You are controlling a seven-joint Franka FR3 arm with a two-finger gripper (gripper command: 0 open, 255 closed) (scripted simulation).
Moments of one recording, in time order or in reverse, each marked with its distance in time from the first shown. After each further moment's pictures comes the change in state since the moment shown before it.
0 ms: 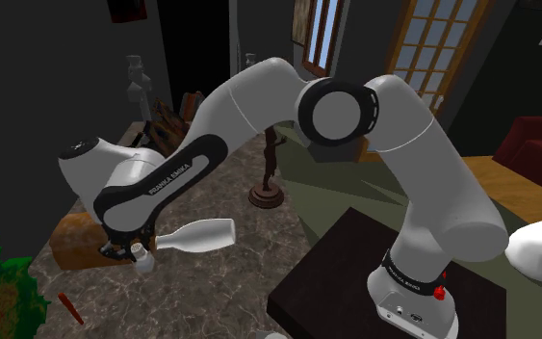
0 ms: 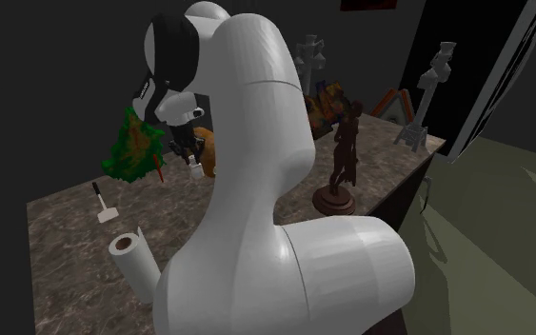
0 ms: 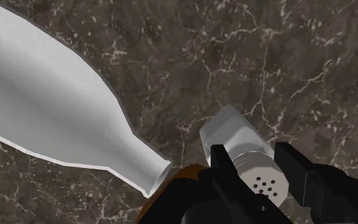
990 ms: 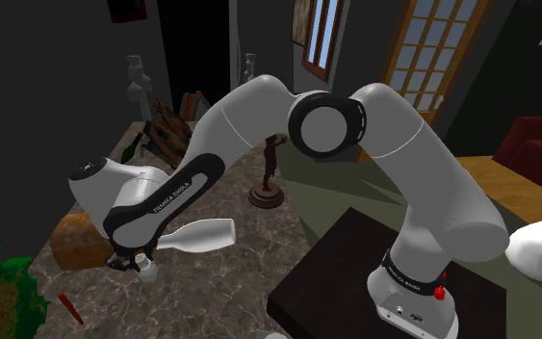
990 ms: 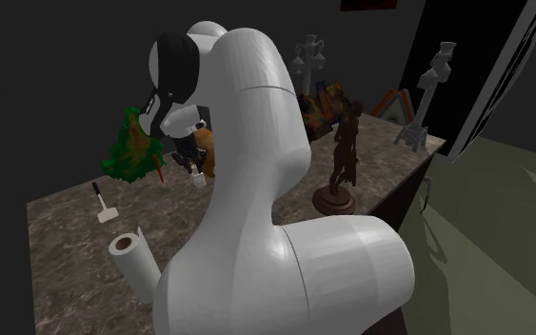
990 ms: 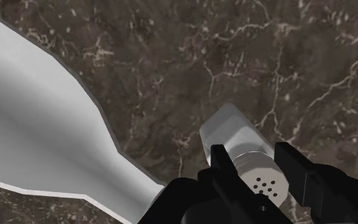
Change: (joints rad) arm 0.011 0.078 -0.020 0.015 -0.021 0.063 0.013
